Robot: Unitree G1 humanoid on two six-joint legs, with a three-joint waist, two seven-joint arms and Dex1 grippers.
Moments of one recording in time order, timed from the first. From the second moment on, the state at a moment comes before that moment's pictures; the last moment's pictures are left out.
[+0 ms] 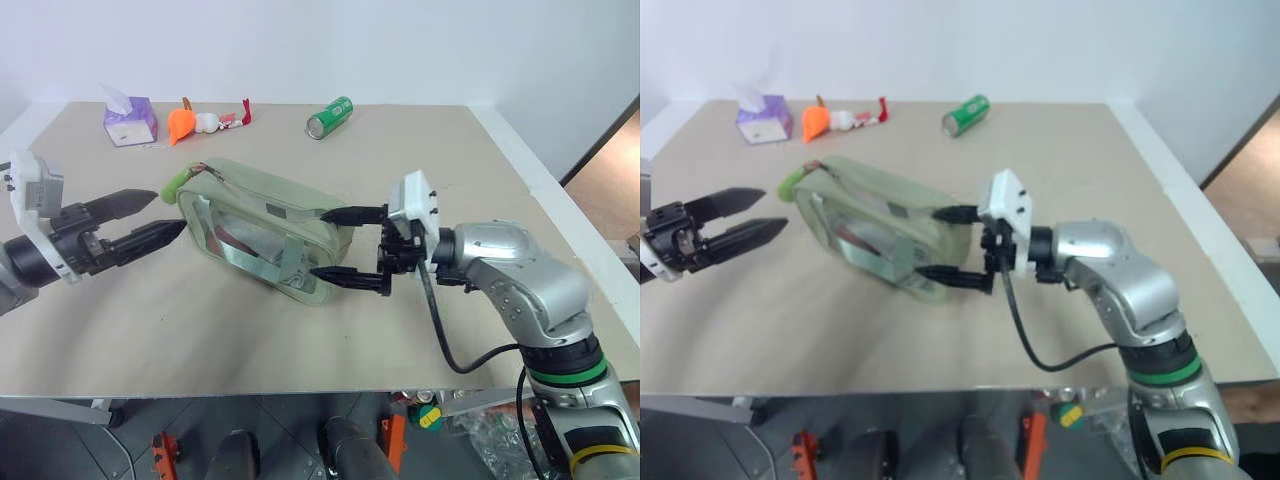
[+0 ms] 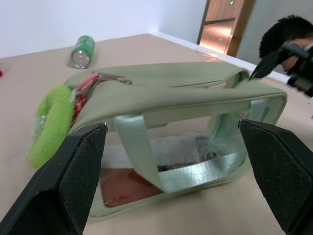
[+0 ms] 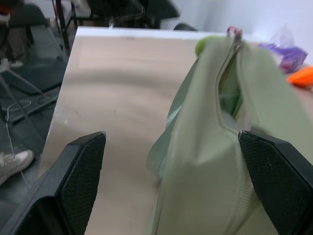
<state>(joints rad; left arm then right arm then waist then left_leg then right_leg) -0.25 0.90 0.53 -0.30 -0.97 0.77 -0.85 -0.65 -0.62 0.18 -0.32 0.55 0.57 0.95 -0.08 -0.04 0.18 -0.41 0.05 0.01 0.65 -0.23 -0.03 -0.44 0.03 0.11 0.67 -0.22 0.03</state>
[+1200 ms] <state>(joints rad) -0.28 0.91 0.48 -0.33 -1.12 0.84 -0.86 -0.75 -0.74 0.14 -0.05 0.42 0.36 1.22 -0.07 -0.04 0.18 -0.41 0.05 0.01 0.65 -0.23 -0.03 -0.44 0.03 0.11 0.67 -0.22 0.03</state>
